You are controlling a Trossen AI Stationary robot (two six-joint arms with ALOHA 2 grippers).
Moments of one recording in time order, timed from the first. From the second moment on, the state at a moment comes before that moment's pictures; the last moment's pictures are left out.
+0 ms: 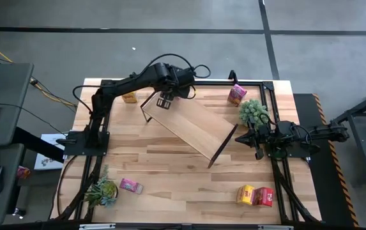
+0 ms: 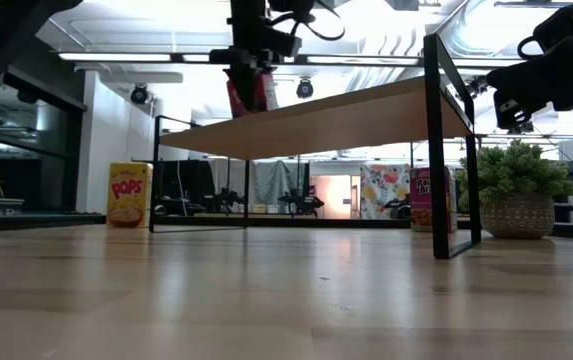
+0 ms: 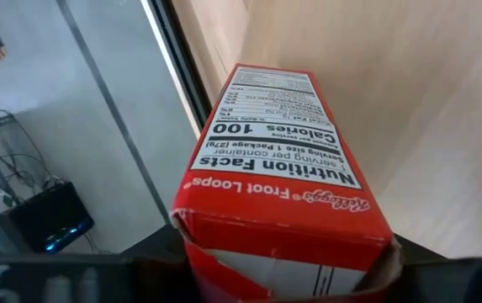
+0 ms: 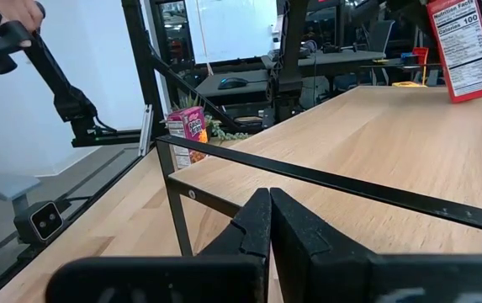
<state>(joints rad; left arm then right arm) 0.30 2.05 2.19 -1.48 -0.45 0.71 0.12 0.03 0.01 0.02 0.00 0.10</state>
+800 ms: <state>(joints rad) 0.29 2.04 2.19 -1.48 -0.46 0.75 0.12 0.03 0.01 0.02 0.00 0.10</state>
